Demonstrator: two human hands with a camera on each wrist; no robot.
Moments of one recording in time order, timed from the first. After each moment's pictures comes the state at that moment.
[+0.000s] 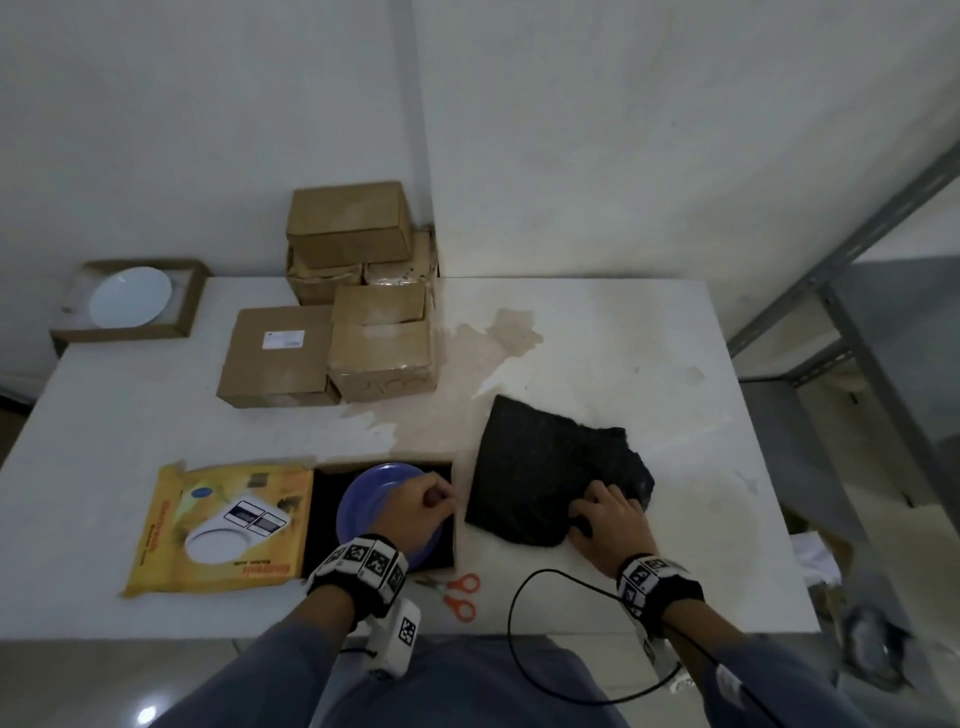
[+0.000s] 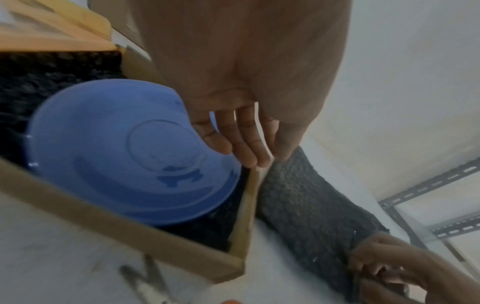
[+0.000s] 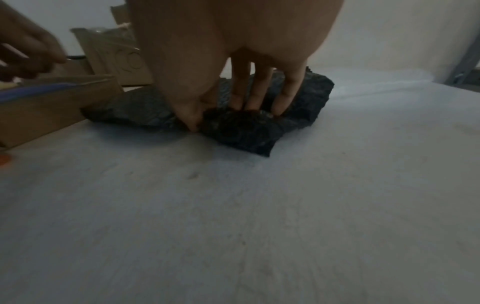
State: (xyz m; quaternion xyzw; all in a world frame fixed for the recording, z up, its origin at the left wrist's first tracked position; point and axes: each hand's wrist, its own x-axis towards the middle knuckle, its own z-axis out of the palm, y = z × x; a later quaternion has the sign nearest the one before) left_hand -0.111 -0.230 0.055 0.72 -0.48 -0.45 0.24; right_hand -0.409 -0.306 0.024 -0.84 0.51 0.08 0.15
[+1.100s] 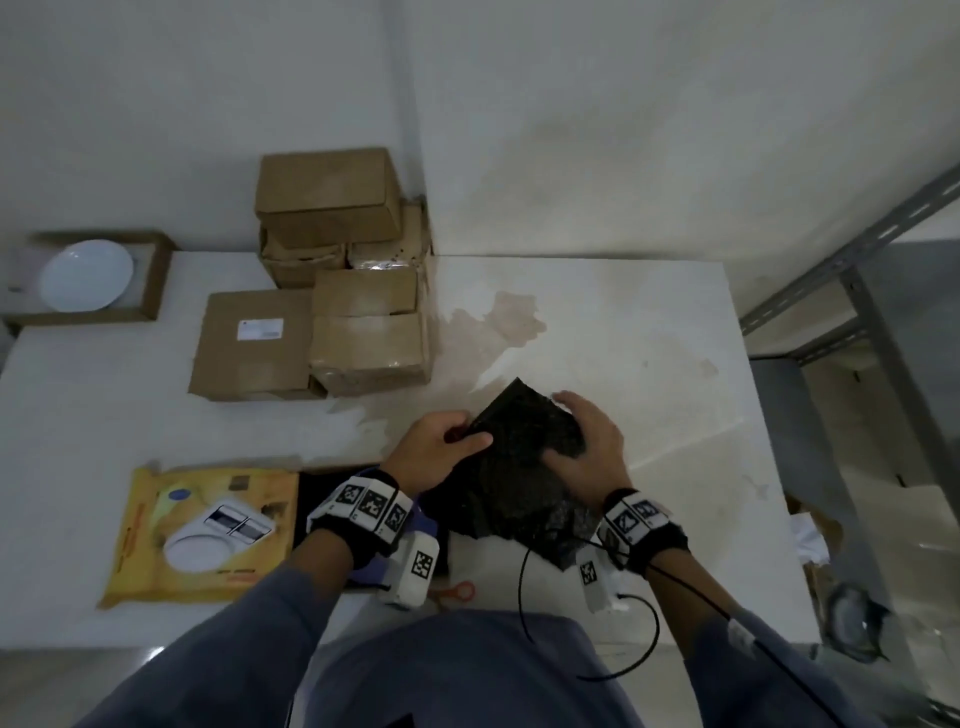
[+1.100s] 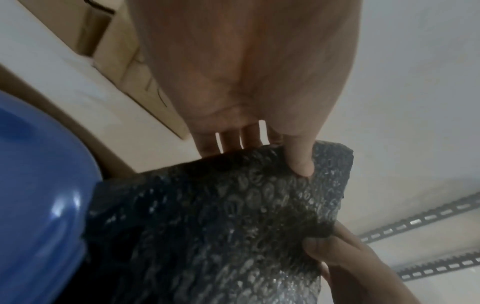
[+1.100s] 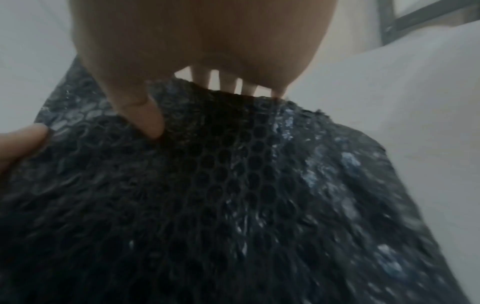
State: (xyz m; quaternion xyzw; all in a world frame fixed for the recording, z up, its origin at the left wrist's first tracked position) left_hand -0.111 -0.328 0.086 0.64 -0.47 -0.53 0.30; right_hand -0.351 -0.387 0.061 -0.73 0.56 -0.16 0.36
